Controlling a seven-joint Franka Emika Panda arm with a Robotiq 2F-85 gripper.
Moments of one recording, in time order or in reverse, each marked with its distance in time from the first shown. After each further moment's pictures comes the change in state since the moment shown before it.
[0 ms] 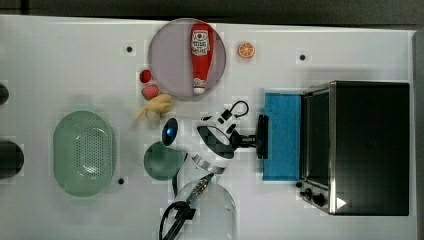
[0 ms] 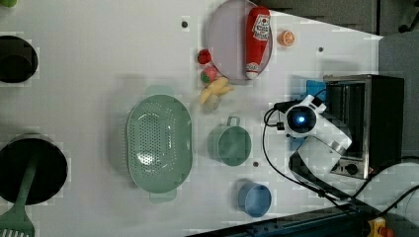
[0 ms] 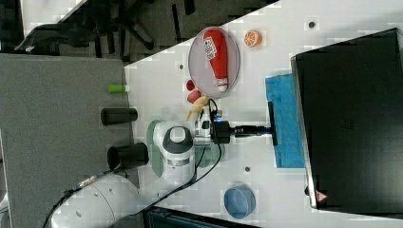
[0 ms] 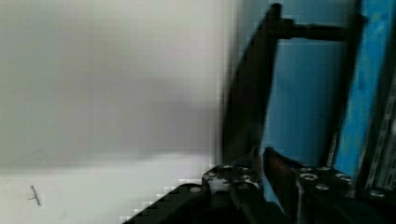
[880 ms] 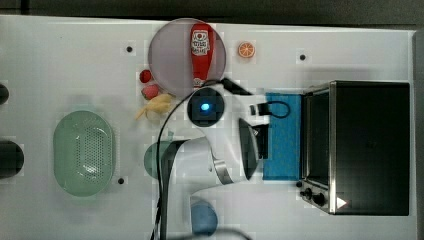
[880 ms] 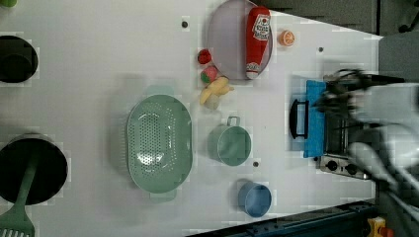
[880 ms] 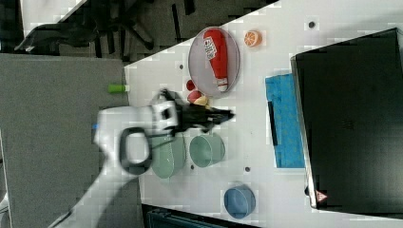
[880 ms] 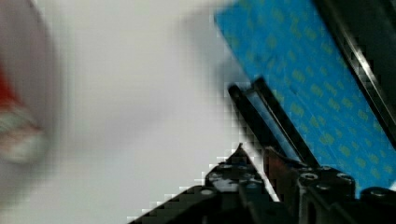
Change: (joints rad) arm -0.020 -0.414 -0.055 0.018 0.653 0.012 0.014
